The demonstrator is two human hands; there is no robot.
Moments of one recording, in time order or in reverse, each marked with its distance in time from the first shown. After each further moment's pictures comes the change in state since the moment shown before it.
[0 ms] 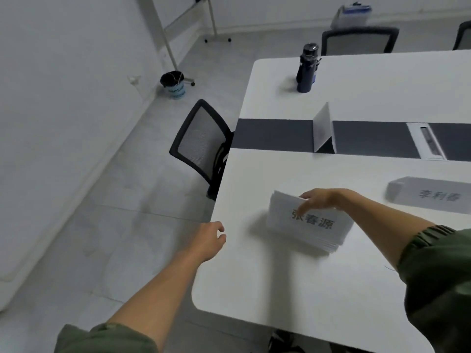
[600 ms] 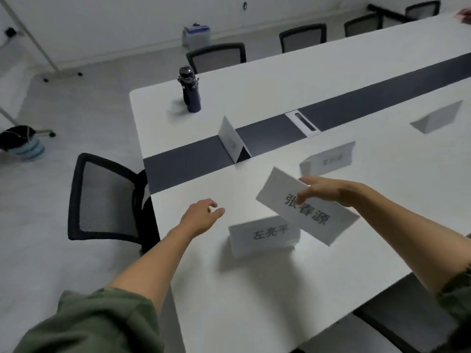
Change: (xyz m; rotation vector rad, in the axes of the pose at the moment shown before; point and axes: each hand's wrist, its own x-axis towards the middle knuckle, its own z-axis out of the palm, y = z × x) left_hand 0.170 0.103 -0.045 -0.069 -0.283 0.436; right_hand -0.118 0.032 -0.009 0.538 0.361 0.110
